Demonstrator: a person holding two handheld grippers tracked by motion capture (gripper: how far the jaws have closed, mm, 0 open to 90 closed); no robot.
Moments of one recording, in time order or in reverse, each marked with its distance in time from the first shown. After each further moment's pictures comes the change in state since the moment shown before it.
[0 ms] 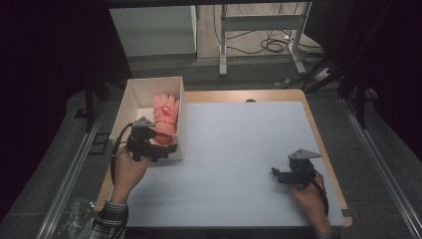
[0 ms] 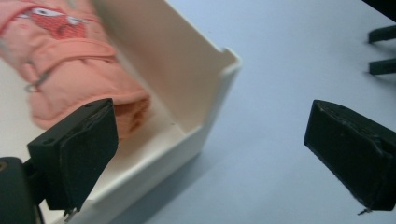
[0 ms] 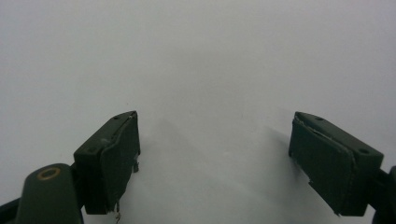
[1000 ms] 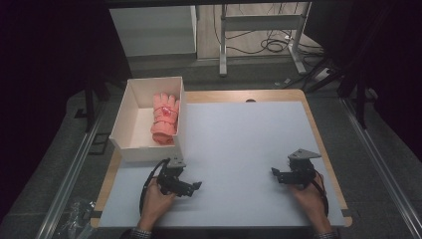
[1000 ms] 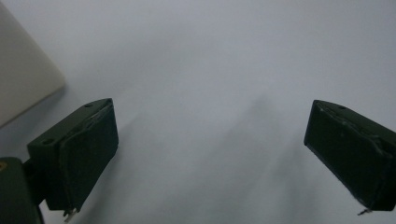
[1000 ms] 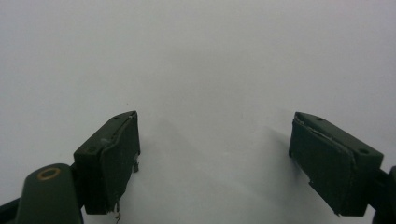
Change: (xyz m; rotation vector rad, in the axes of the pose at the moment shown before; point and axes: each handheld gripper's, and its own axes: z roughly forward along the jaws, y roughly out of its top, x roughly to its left) left arm -0.053 -0.086 0.091 0.101 -0.102 0.106; right arm 0.000 0.000 0.000 -0.002 -0.002 -0.002
